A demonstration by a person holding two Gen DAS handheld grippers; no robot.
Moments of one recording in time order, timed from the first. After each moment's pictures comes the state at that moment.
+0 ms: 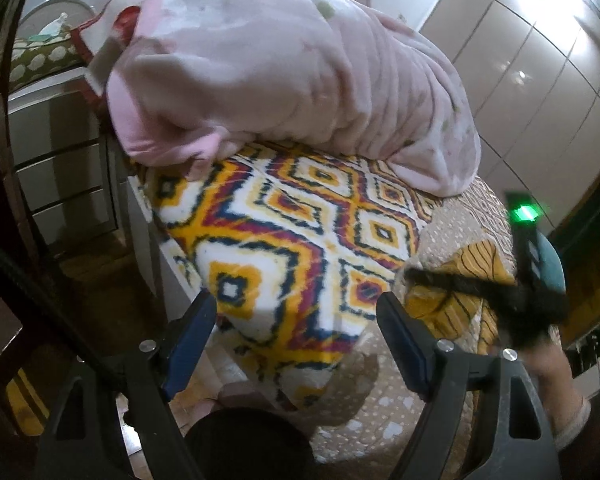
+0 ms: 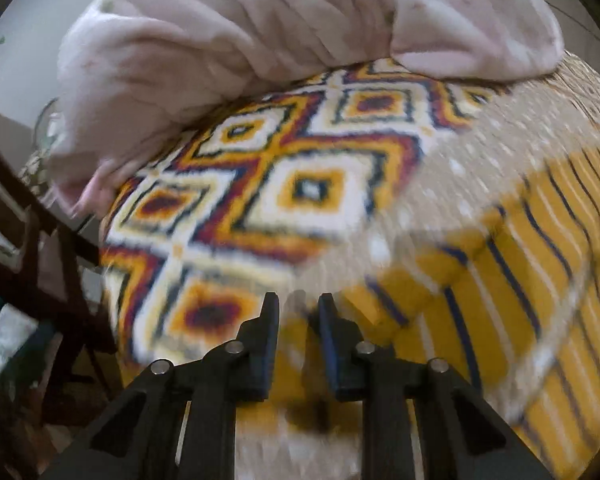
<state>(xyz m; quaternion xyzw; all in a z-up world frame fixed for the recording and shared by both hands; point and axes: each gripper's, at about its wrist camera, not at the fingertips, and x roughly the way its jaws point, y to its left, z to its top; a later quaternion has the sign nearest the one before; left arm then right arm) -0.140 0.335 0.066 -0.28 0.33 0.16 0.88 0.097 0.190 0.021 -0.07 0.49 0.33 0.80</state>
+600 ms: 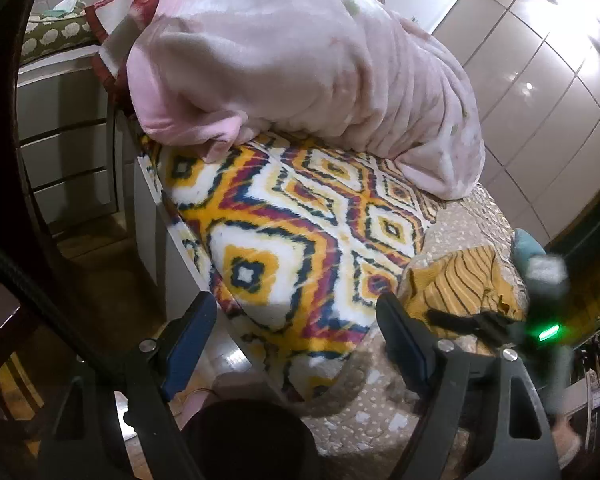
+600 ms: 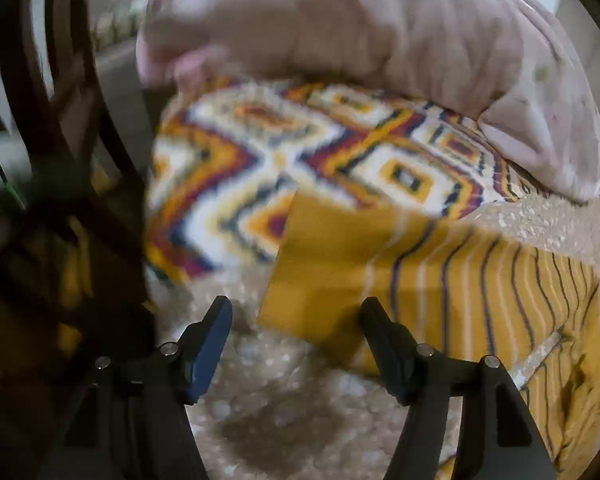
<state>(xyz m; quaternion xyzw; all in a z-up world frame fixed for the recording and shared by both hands) -0.152 0.344 0.055 -0.31 0.33 0.16 0.88 -0.019 0.211 0.007 -0.30 0.39 0.39 0.78</state>
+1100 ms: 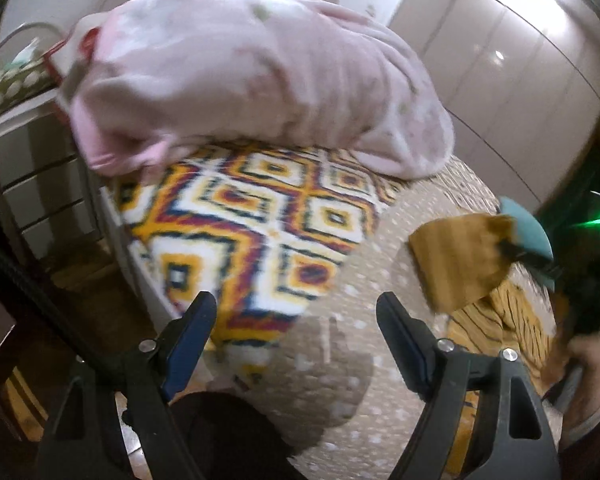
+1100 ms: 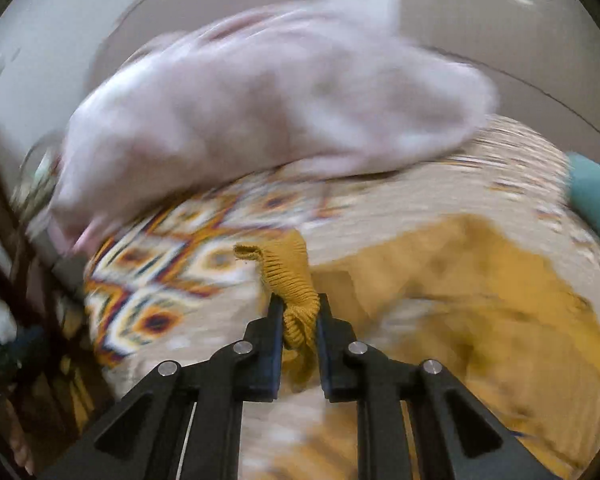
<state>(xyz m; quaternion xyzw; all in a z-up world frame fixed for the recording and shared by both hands) -0.129 0.276 0.091 -0.25 0.34 0.12 0.90 0.055 0.022 0.118 -0.05 0.35 0.25 0.90</state>
